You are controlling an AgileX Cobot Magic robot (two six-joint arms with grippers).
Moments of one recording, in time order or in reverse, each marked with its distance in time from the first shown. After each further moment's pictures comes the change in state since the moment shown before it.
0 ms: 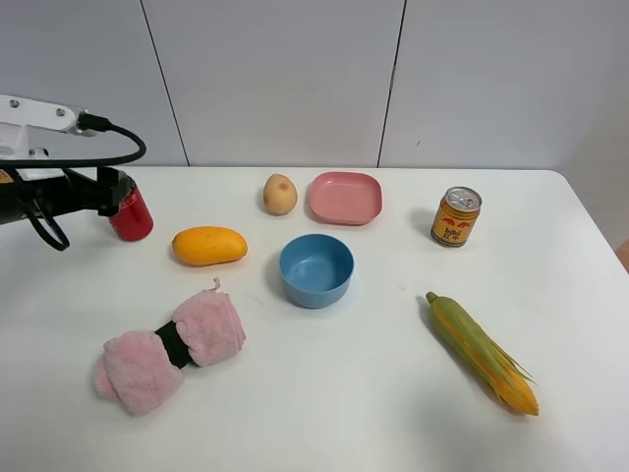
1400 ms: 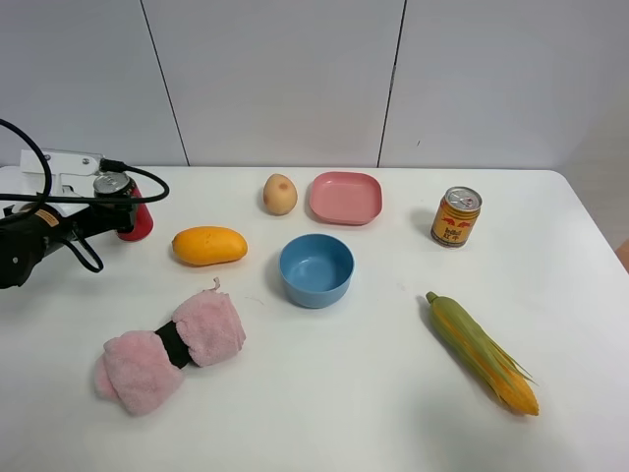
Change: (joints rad) left arm 0.106 0.437 0.025 0.132 -0.560 -0.148; right arm 0.000 0.000 0.000 0.000 0.000 0.000
